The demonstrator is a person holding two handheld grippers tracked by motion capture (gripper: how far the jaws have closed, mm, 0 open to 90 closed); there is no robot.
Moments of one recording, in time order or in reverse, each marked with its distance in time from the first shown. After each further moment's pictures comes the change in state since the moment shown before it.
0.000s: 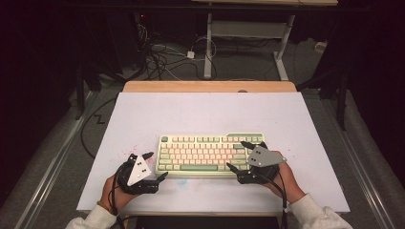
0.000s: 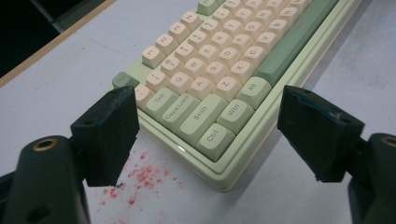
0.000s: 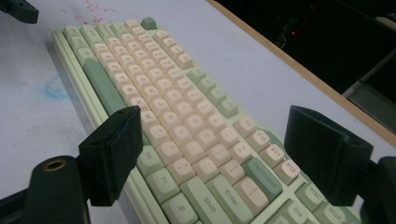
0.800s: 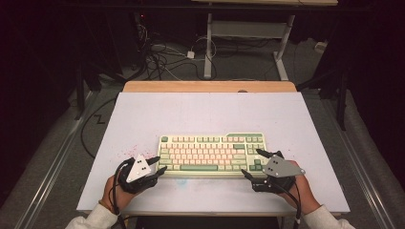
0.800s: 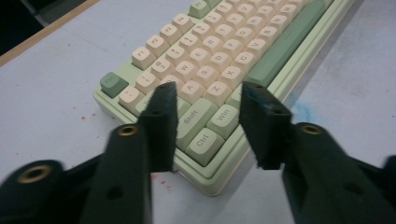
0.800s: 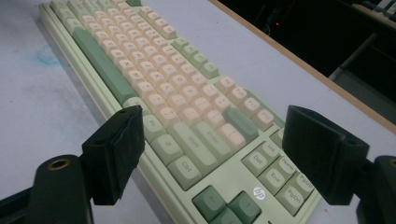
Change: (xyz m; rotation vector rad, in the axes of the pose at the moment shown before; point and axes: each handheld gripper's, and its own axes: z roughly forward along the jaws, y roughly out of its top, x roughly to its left) left arm 0.005 0.004 0.001 0.006 -0.055 -0.054; right arm -0.002 -0.030 -0.032 0.020 -0.052 0.024
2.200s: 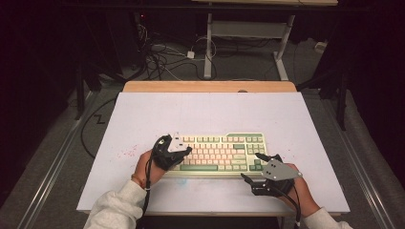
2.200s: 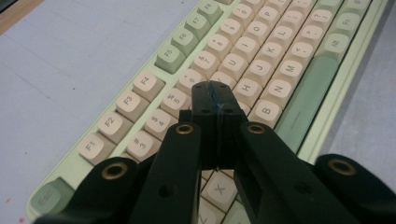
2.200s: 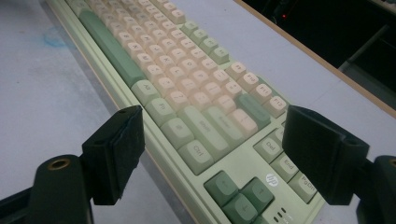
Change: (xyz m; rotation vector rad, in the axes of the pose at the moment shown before) left arm 0.000 0.077 0.076 0.132 -0.112 0.033; right arm 0.006 -0.008 0.003 0.031 0.016 -0.019
